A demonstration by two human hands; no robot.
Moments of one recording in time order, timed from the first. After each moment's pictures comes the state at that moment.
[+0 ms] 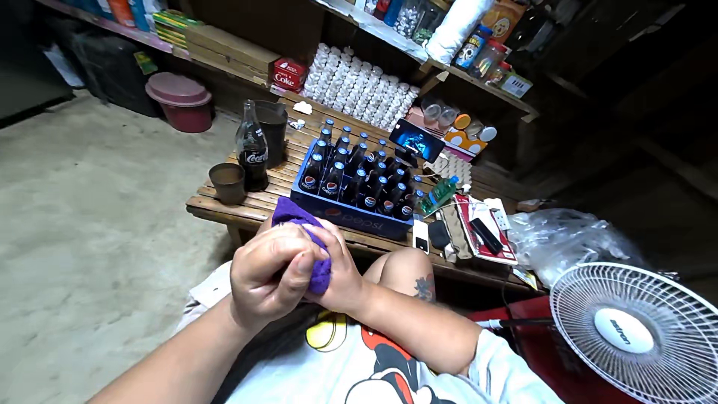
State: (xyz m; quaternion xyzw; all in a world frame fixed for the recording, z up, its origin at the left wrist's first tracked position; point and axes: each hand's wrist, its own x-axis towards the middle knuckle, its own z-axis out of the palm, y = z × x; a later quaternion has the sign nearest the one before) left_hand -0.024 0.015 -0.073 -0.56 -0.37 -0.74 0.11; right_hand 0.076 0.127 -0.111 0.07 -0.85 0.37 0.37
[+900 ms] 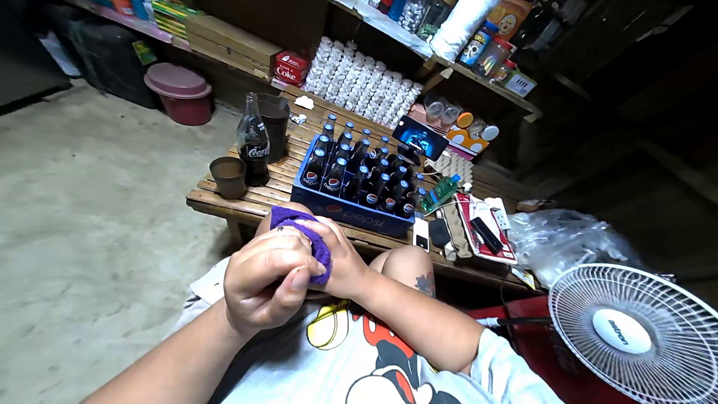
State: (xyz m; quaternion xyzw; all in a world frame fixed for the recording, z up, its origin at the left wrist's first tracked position) left_hand -0.026 0.006 -0.082 -0.57 -0.34 -0.73 0.12; right_hand 0.071 0.140 -0.106 0.06 -0.89 0.35 0.27
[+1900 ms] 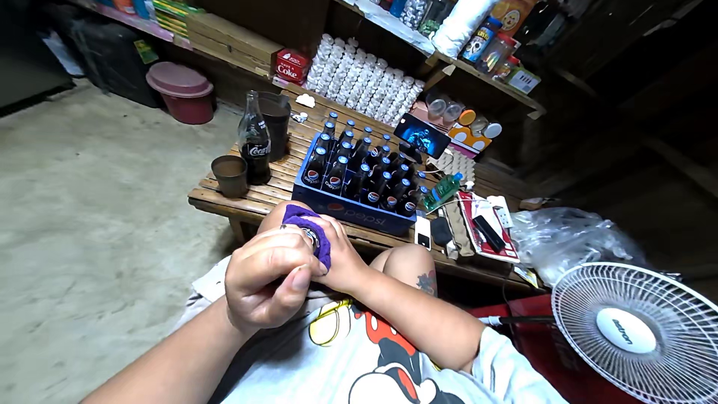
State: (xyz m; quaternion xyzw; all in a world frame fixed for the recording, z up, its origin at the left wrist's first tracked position) left_hand -0.026 0.006 -0.079 -0.58 -0.34 -0.73 0.10; right_hand 0.071 0.144 -0.118 -0.04 -0.91 0.36 0.19
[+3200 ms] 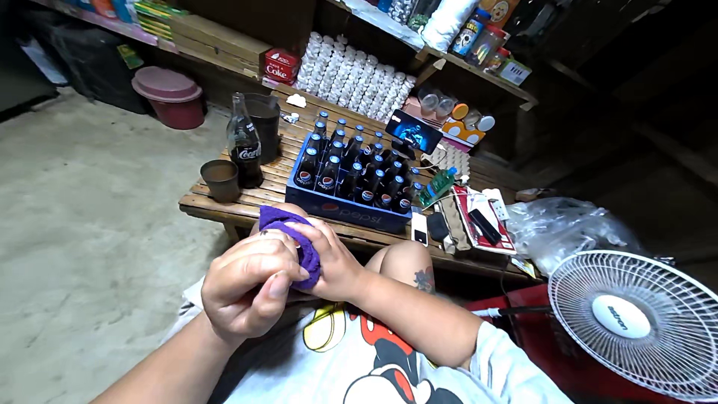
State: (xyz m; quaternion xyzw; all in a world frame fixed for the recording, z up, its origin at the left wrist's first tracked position) left_hand -0.028 0.003 -0.081 -0.58 -0.34 -0.73 0.10; right_hand 0.071 0.140 -0.113 0.10 -0.89 0.33 0.29
